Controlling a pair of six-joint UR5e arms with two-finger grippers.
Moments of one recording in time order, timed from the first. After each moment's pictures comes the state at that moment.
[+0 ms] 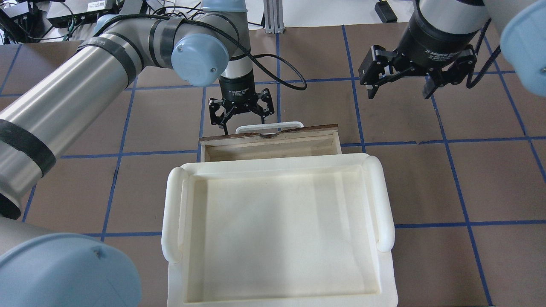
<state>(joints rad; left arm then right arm) -1.82 -2.07 -1.38 -1.59 1.50 -0.46 1.62 -1.65 1.55 -1.53 -1.55 0.09</state>
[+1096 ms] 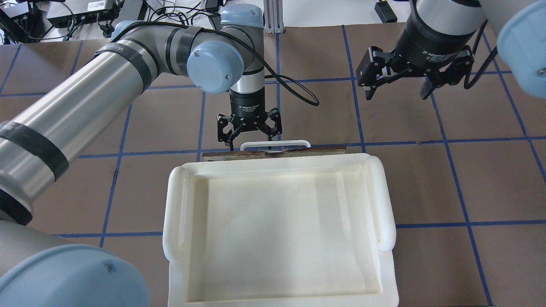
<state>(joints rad) -1.87 -2.07 -1.39 -1.70 1.50 -0.49 1.63 -1.65 1.55 -1.53 -1.55 0.09</state>
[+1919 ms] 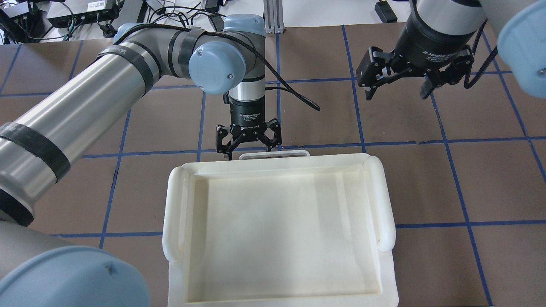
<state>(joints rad) -1.88 -2.07 -1.41 -1.79 1.48 -0.54 1.63 -1.65 1.55 -1.53 -1.55 0.08</state>
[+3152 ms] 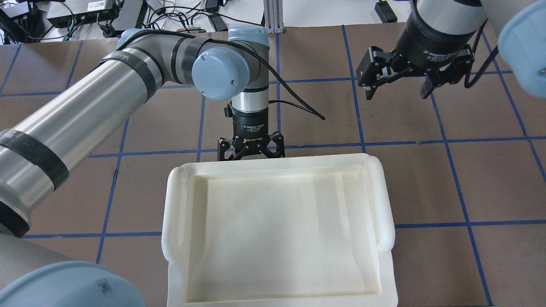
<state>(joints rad) -1.89 -2.05 -1.44 -1.86 1.45 -0.57 1.63 -1.65 1.55 -1.53 -1.55 0.08</state>
